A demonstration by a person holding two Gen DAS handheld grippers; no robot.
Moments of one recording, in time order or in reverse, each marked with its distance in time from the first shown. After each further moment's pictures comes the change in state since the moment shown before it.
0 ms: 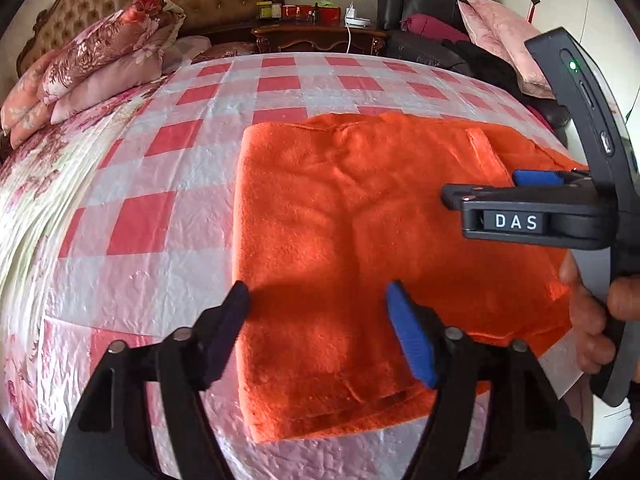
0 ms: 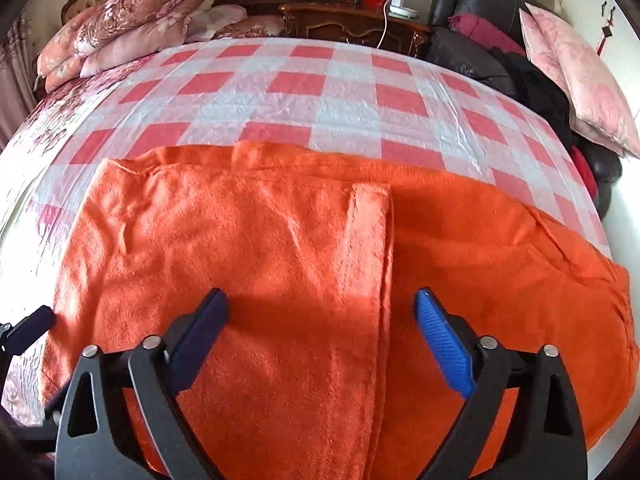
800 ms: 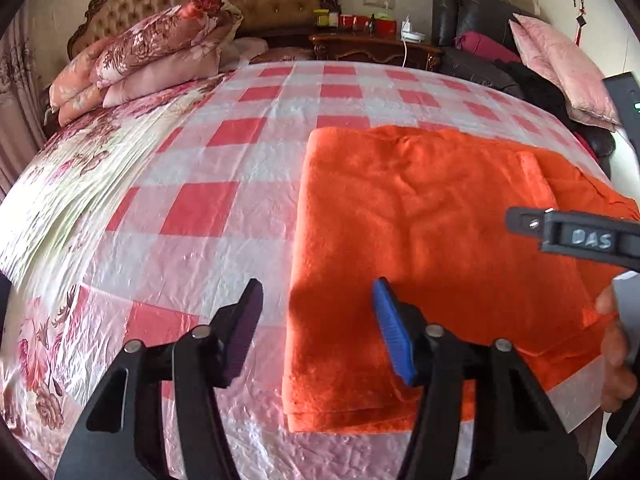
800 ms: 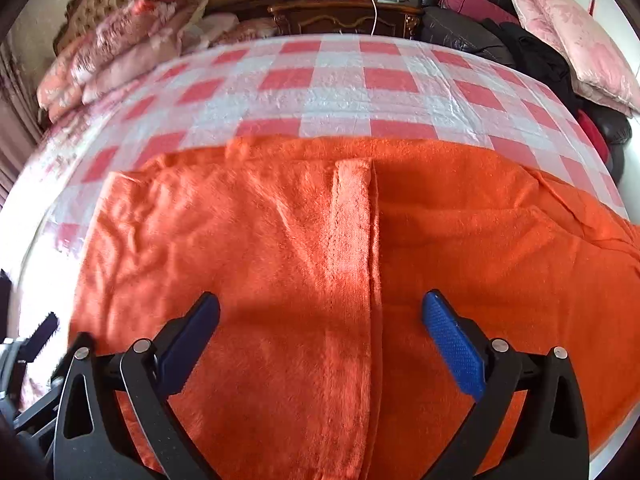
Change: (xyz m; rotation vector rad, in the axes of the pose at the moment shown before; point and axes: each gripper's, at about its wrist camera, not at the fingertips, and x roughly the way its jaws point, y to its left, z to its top) left arm -0.010 0.010 -0.007 -0.101 -0.030 0.194; right arm -0.010 -0.019 -0.011 0.106 -0.007 0.108
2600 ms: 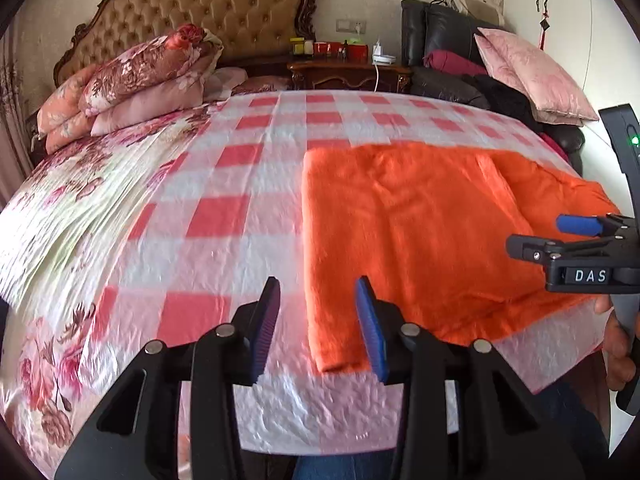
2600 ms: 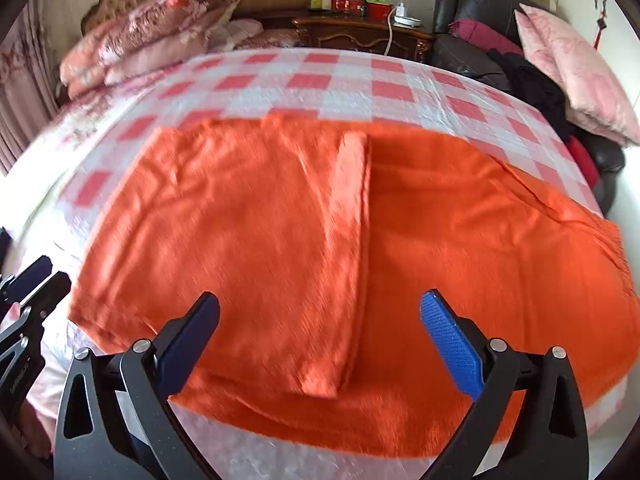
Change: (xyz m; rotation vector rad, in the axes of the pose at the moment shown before) left arm -0.050 0.021 -0.017 0.104 -0.139 -0.096; right arm -0.039 0.001 -0.039 -0.111 -0.045 -0.005
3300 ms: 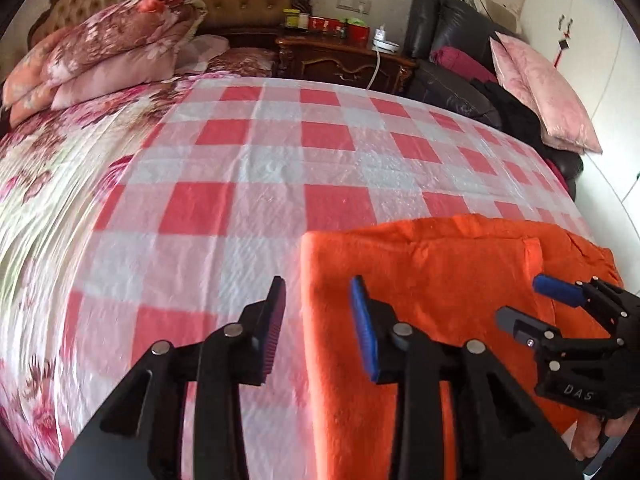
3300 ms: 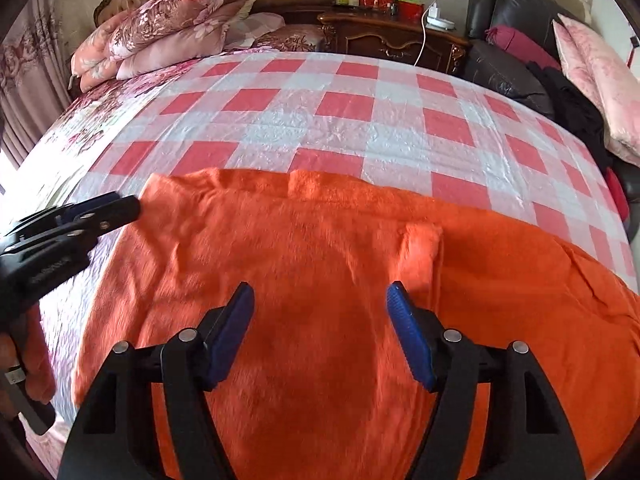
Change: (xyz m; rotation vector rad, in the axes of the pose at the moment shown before) left arm 0.098 0.040 0.081 -0.128 0.129 -0.107; right arm 0.044 0.029 0.058 -0.064 0.024 0.021
